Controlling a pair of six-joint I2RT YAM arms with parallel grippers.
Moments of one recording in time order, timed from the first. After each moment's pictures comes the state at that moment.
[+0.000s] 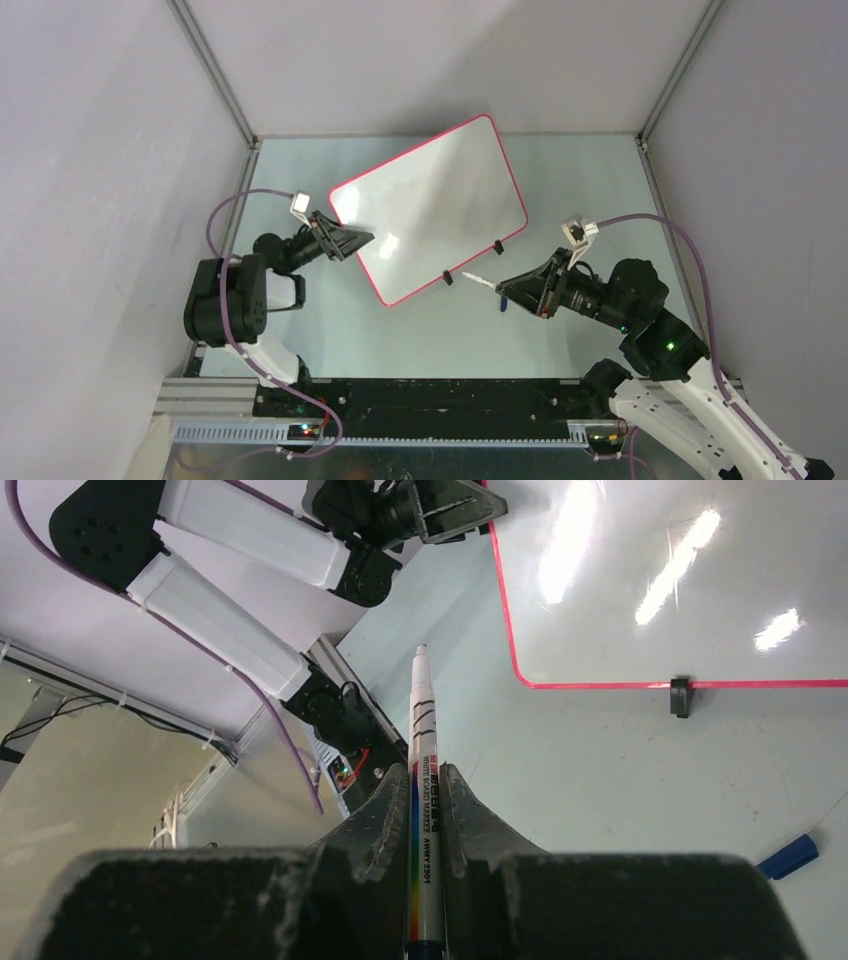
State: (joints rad) left arm 0.11 1.65 0.39 1.49 1.09 -0.95; right arm 0.67 0.52 0.75 -0.34 -0.39 0.57
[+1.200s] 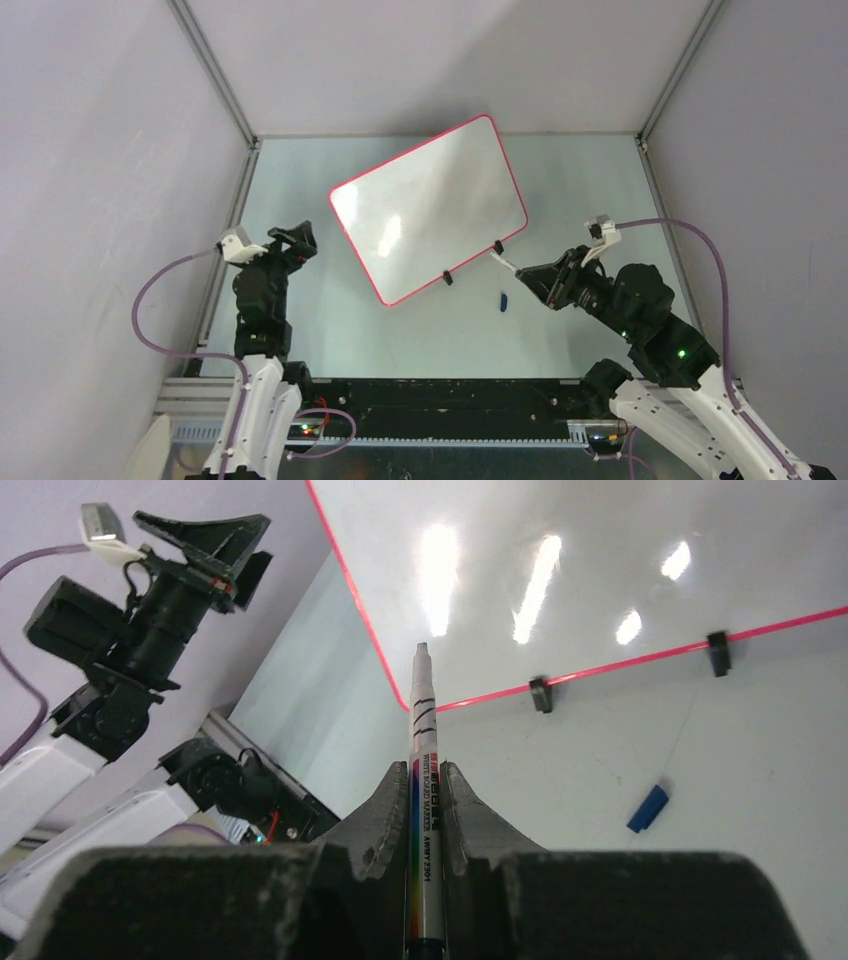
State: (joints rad) left arm 0.07 0.53 0.25 0.29 -0.04 -0.58; right arm 0.68 0.48 0.76 -0.45 -0.09 0.55
